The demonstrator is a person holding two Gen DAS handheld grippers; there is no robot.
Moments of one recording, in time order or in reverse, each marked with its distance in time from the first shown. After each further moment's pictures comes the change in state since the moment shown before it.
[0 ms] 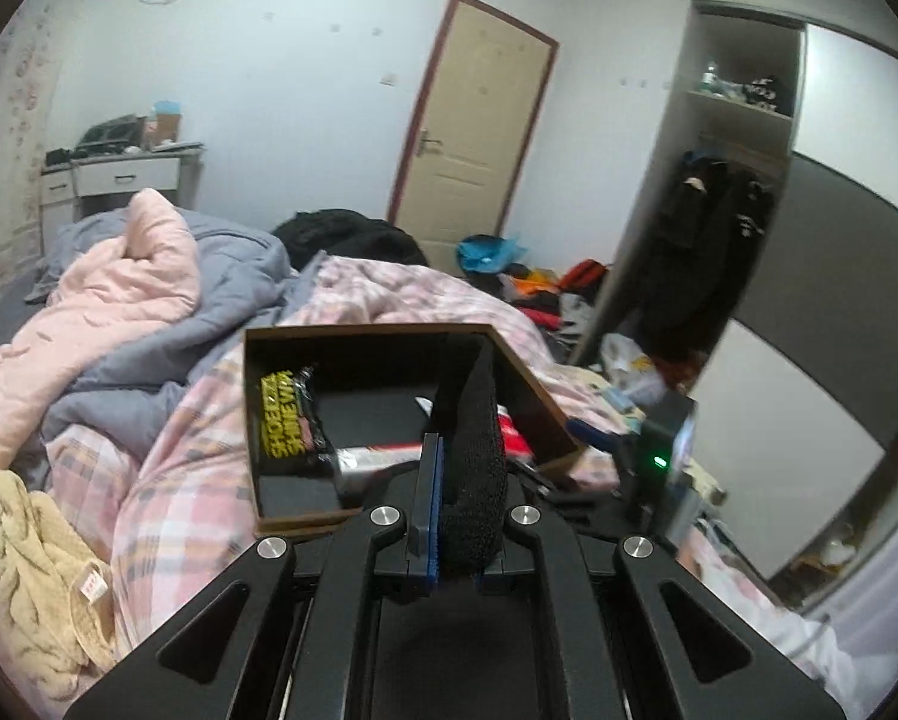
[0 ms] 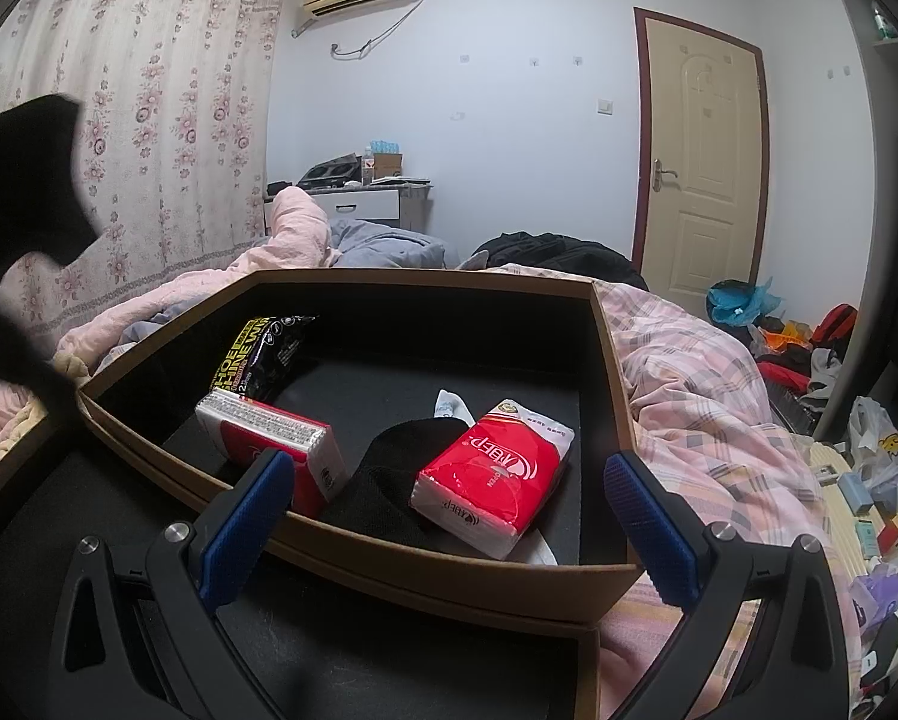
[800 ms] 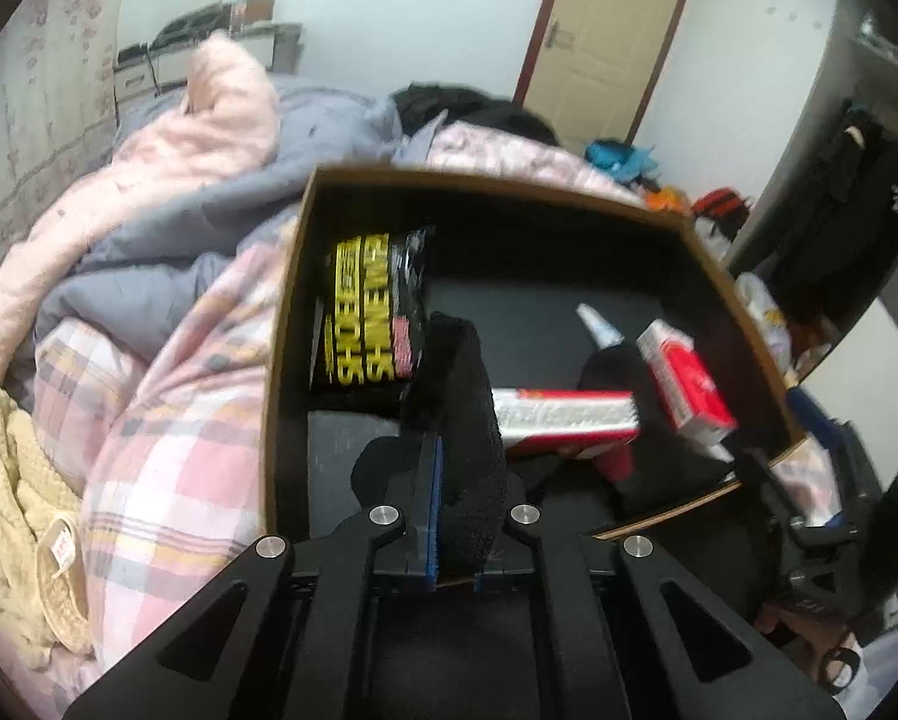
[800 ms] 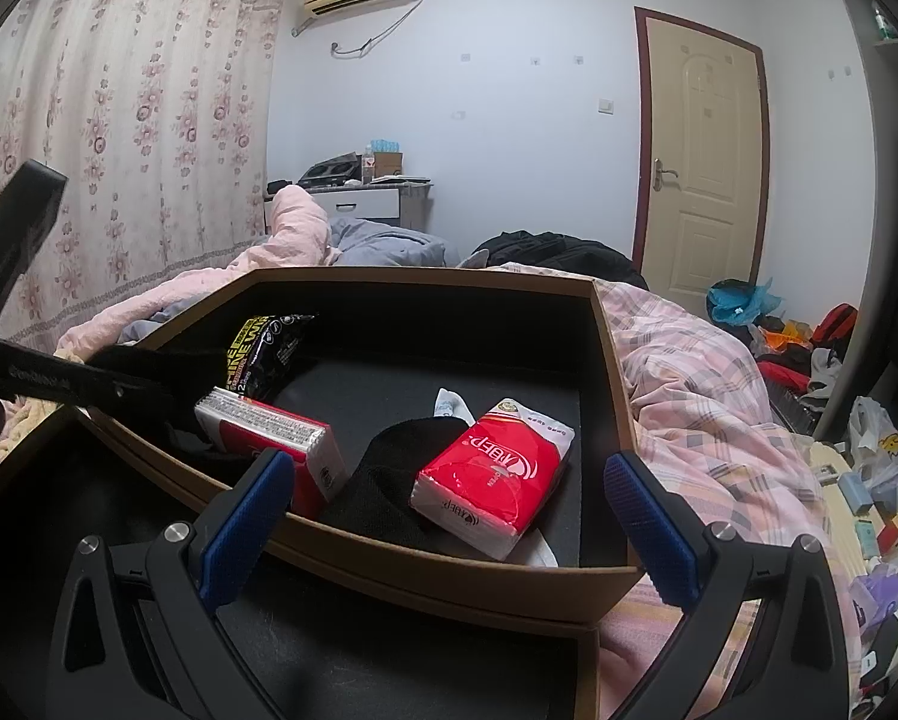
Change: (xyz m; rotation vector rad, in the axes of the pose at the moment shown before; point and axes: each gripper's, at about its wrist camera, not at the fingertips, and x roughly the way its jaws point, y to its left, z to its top) left arm 0.149 0.067 -0.021 -0.138 0.231 0.287; right arm 0.000 0.000 0.000 -0.001 0.000 -0.001
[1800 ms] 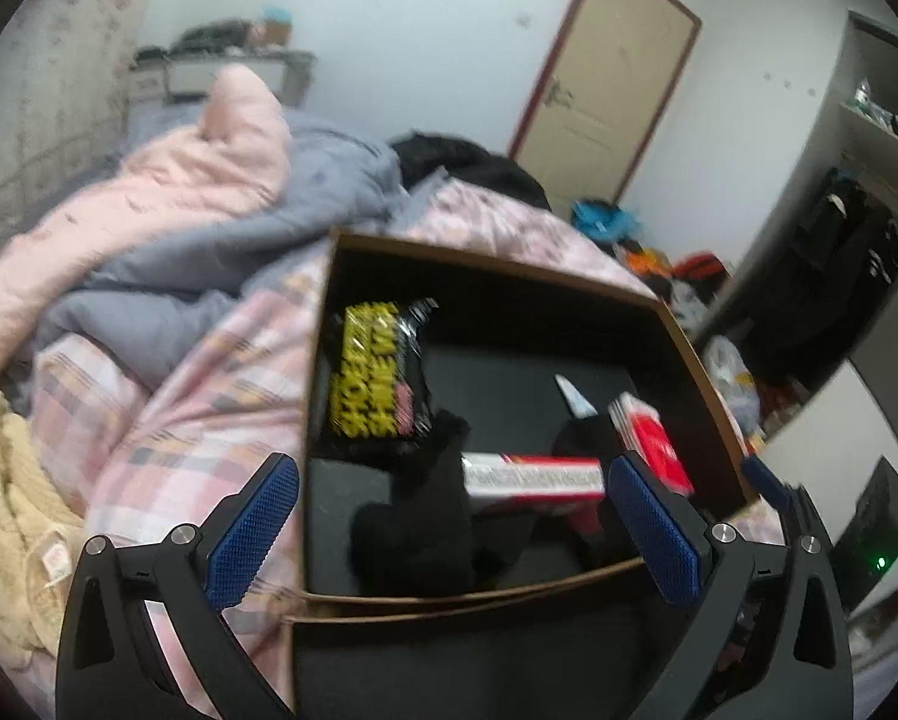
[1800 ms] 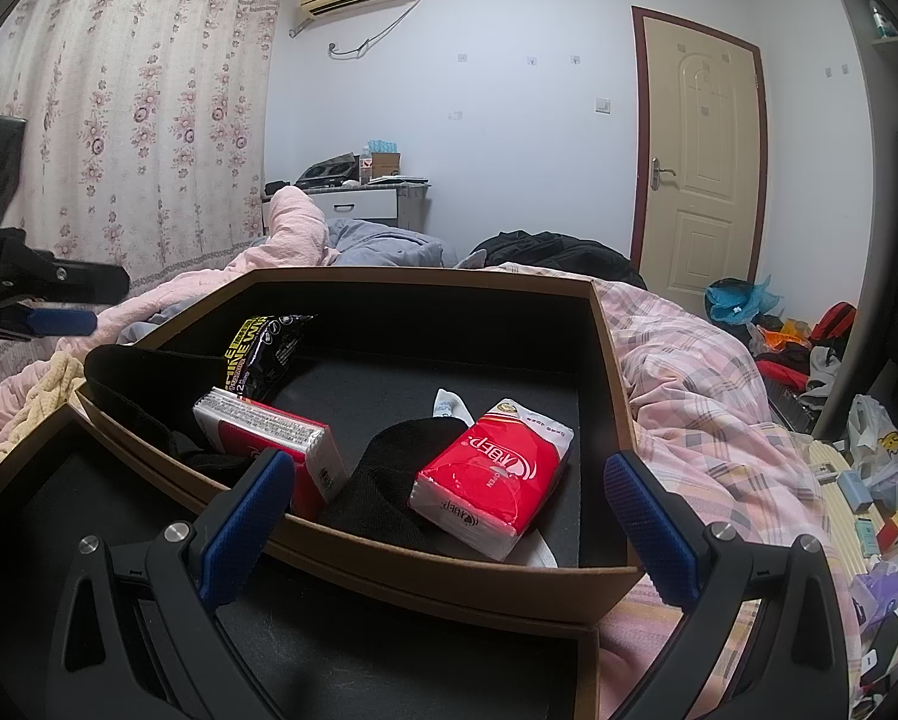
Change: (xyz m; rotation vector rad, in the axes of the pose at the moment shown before) left arm -0.014 0.016 0.013 -0.082 -0.067 -0.084; right arm 0.000 -0.003 0.000 0.005 -0.001 -0.002
